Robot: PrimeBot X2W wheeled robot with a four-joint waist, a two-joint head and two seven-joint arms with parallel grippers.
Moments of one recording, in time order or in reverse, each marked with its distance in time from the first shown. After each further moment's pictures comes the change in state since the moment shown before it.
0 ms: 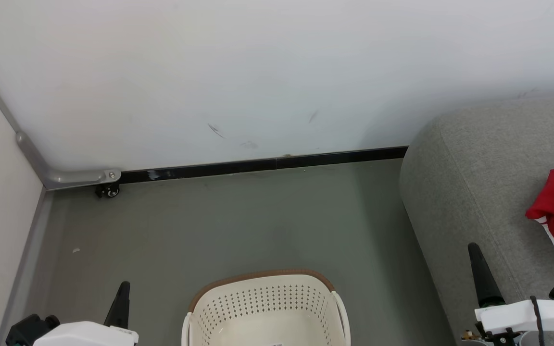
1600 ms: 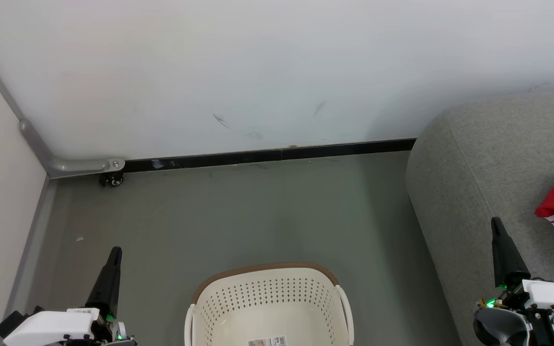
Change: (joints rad) left arm -0.054 -0.038 0.098 -0.031 -0.500 -0.140 0.109; right arm -0.060 0.000 -0.072 -0.031 0.507 0.000 0.086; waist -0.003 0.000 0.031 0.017
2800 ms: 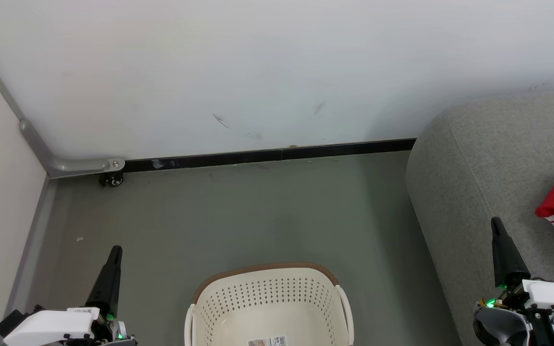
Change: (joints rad) left arm 0.000 0.000 -0.002 -0.006 0.000 0.000 0.000; right arm 0.000 0.000 0.000 0.000 0.001 0.000 0.000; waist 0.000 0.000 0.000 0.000
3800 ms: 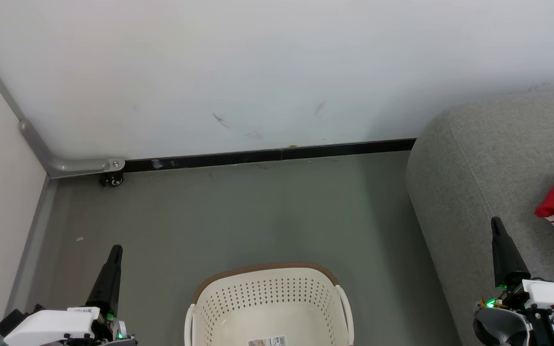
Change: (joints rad) left arm 0.000 0.000 -0.002 -0.004 0.000 0.000 -0.001; right arm 0.000 0.000 0.000 0.000 0.000 0.000 0.000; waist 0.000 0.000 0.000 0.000
